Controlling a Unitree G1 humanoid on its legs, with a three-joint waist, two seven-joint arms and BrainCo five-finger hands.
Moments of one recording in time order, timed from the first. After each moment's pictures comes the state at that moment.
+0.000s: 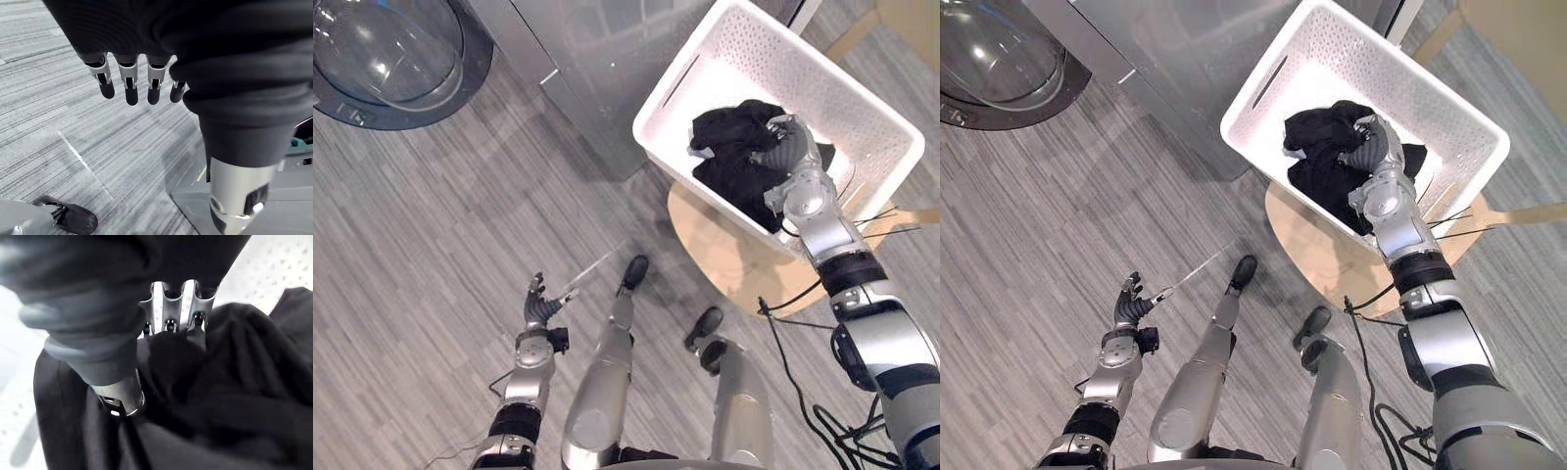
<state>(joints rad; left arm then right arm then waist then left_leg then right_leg) -0.13 0.10 0.09 0.57 -0.03 -0.09 0.24 -0.90 -0.54 0.22 0.61 -0.16 0.03 -0.27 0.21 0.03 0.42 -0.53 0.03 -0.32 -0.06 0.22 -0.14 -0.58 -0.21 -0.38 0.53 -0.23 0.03</state>
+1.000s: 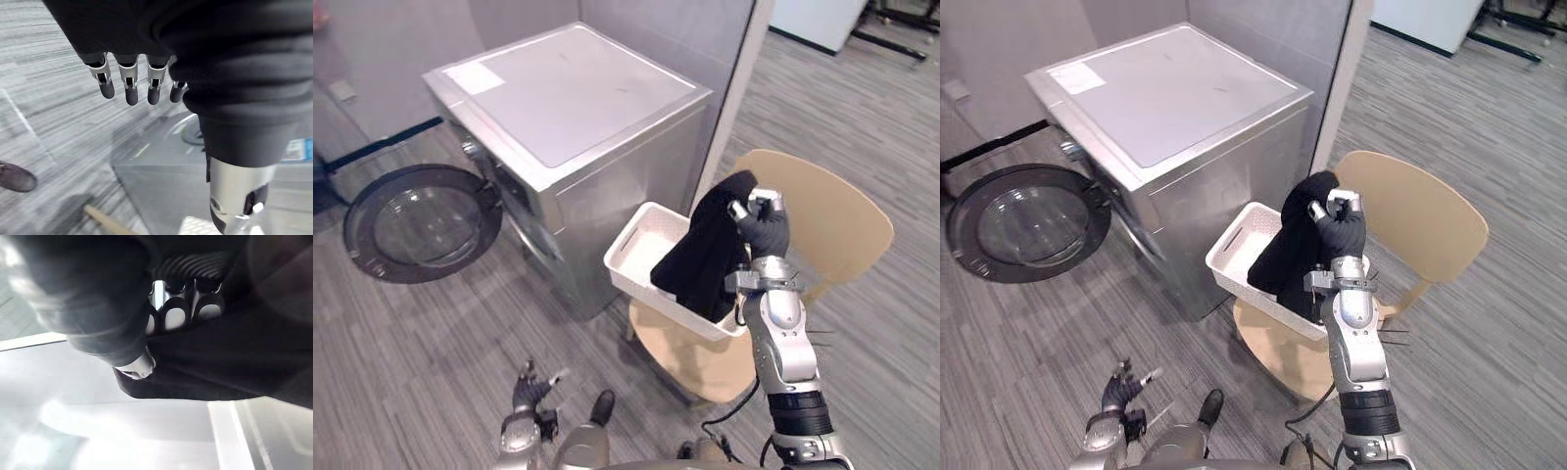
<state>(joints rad) 0.20 0.04 0.12 0.44 -0.02 -0.03 0.19 -0.20 -0.04 0.06 -0.24 0.19 -0.13 -0.15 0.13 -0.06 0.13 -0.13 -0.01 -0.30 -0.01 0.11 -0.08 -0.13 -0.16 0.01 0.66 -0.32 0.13</state>
